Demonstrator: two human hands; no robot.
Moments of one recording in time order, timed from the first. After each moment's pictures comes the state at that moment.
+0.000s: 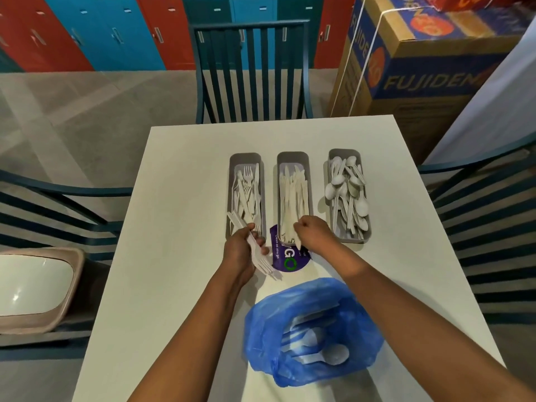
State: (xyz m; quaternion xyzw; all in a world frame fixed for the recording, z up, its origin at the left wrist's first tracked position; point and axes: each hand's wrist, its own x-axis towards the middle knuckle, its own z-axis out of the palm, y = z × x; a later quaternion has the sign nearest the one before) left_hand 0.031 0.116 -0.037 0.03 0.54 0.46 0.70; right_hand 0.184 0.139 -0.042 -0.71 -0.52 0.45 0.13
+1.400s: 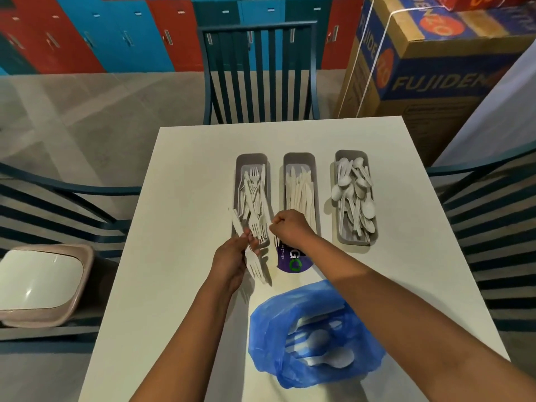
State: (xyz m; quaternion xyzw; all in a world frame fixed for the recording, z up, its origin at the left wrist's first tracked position) left_hand 0.006 0.100 -0.034 0.08 0.57 0.47 0.67; right_hand 0.138 0.153 -0.037 -0.68 -0.53 0.49 0.16
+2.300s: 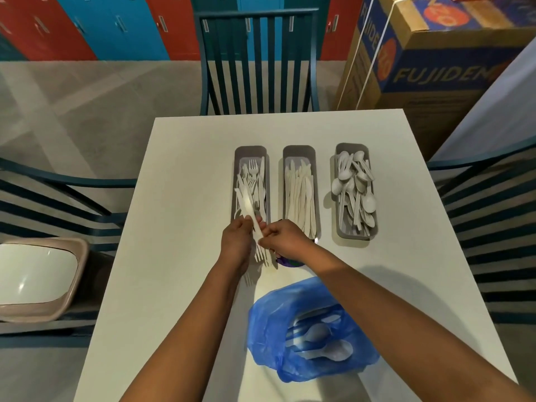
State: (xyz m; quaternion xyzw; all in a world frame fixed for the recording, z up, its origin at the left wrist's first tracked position) left_hand 0.018 0.118 -0.040 0.18 0.62 0.46 0.61; right_hand 0.131 0.126 -0.042 -0.61 -0.53 0.58 0.15
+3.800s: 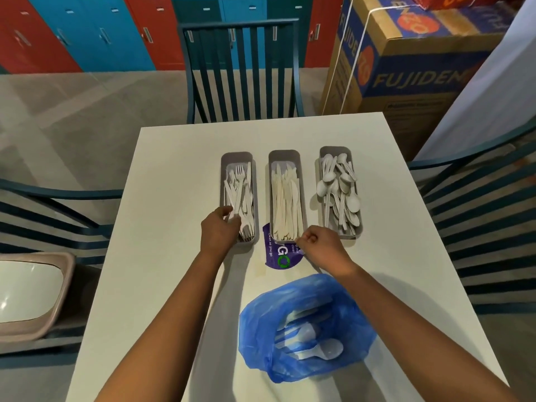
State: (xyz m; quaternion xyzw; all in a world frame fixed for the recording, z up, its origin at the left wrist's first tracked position) left_hand 0.003 0.142 -0.031 0.49 0.75 0.25 0.37; right_hand 0.208 0.097 -0.045 -0.71 -0.49 0.45 0.22
